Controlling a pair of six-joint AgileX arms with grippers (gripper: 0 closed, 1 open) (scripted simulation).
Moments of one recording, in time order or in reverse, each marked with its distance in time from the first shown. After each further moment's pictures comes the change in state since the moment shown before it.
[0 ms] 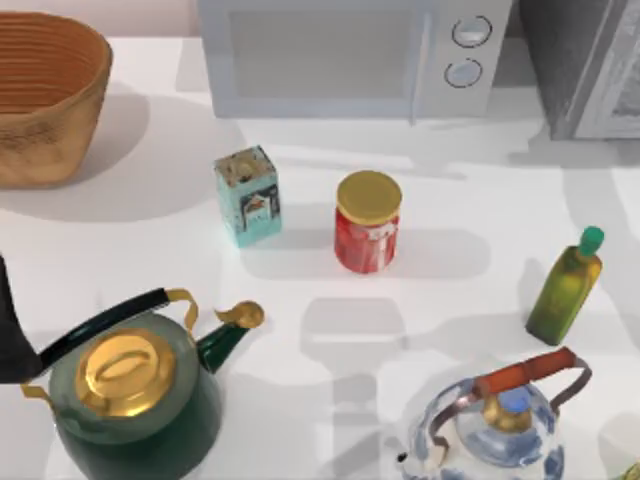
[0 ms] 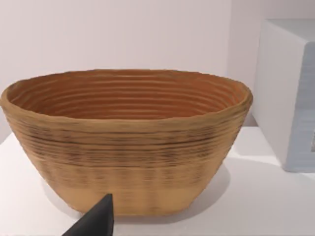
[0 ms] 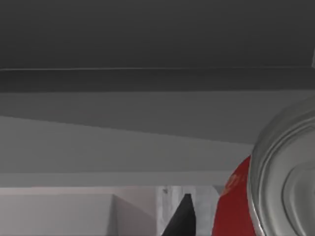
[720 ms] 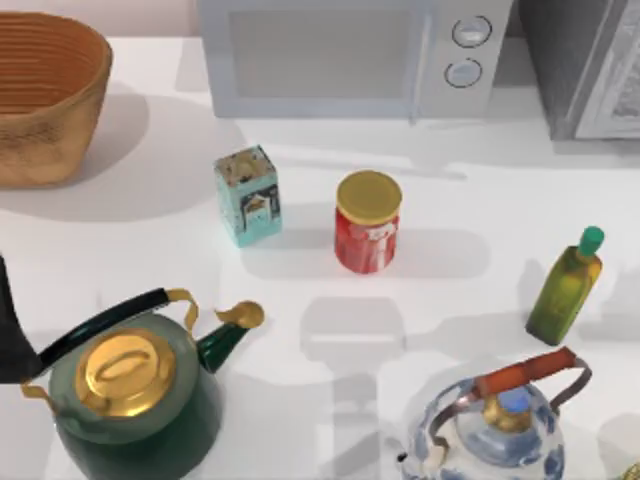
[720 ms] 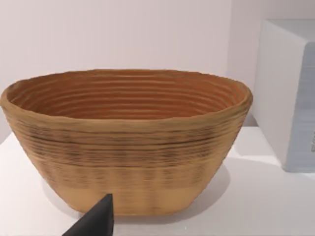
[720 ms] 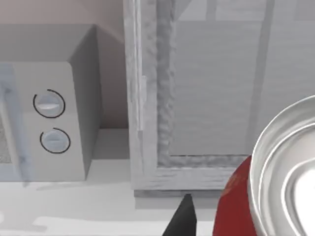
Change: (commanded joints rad) left arm 0.000 0.000 0.000 0.000 0.000 0.000; right arm -0.116 -0.843 -1.172 0.264 -0.127 -0.015
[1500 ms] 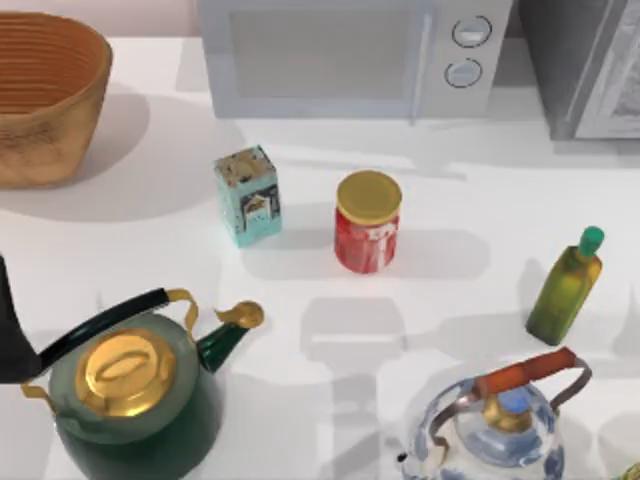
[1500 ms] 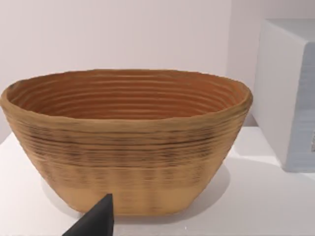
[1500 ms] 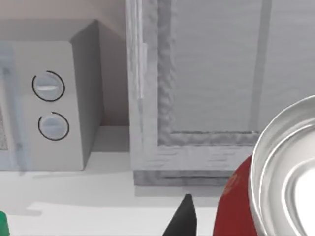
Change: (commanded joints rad) left arm 0.000 0.000 0.000 0.000 0.000 0.000; right arm -0.033 -0.271 -0.291 0.099 -0.045 -0.009
